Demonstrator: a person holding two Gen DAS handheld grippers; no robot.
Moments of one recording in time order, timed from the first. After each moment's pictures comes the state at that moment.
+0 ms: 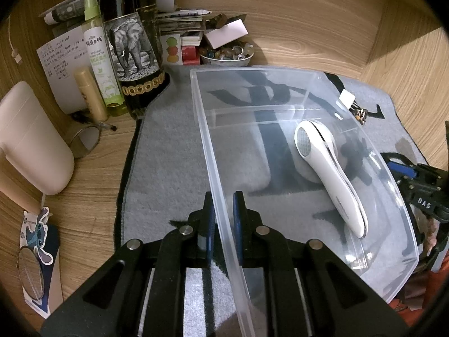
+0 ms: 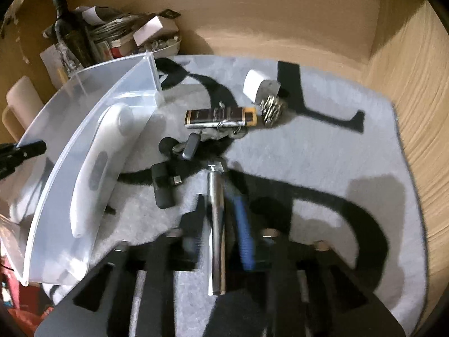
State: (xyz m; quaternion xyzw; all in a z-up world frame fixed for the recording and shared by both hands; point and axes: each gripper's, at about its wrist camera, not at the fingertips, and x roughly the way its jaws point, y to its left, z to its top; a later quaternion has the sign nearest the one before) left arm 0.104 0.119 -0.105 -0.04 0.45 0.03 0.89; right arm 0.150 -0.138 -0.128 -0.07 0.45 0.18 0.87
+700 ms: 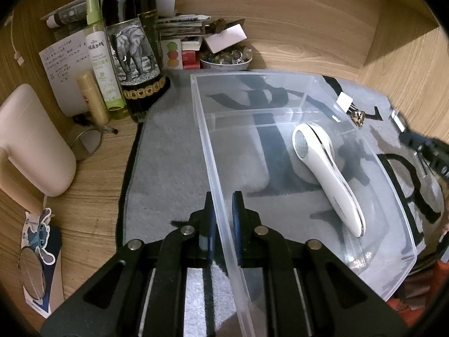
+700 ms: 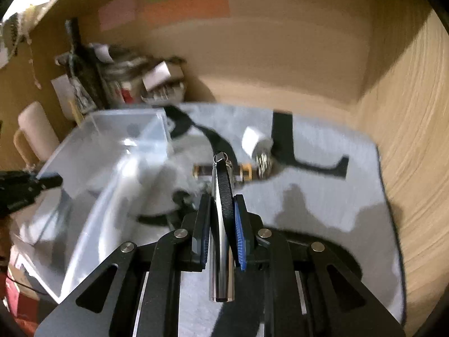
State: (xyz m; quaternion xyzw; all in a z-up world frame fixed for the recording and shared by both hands) left arm 0.099 0.116 -0.101 -0.03 0.44 0.03 0.90; right arm 0.134 -0.132 -0.060 -0.06 0.34 0.19 0.92
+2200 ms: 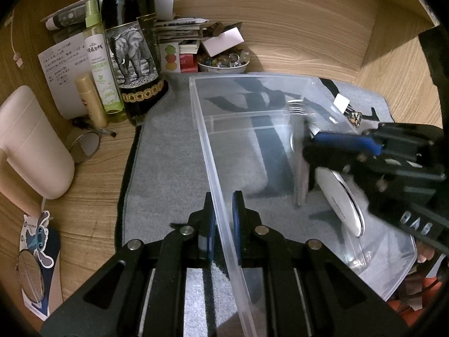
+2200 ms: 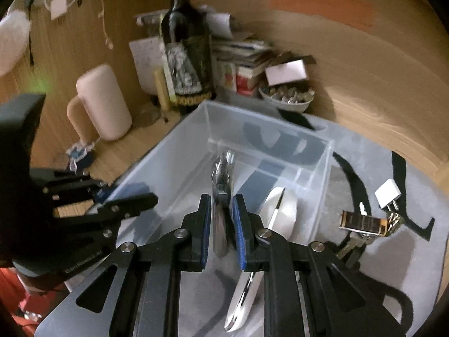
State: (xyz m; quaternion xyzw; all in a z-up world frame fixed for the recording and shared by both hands) left arm 0.098 0.117 -0.101 -0.03 0.43 0.02 0.90; right arm 0.136 0.014 -0.076 -0.14 0.38 0.35 0.84
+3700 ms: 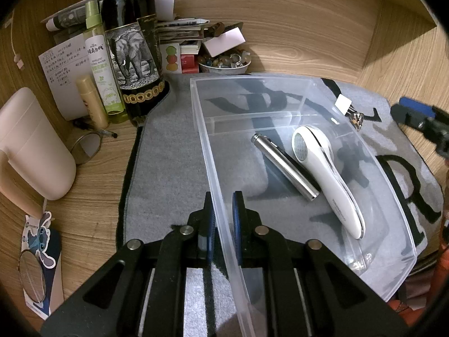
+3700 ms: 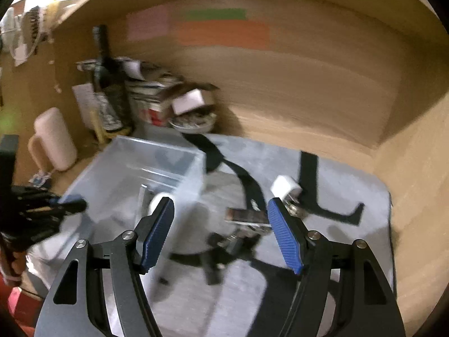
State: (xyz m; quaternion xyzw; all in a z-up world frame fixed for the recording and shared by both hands) left arm 0.096 0.119 -0.100 -0.03 0.43 0.02 0.90; right arm 0.155 -0.103 -0.040 -0.10 0.33 0.22 0.91
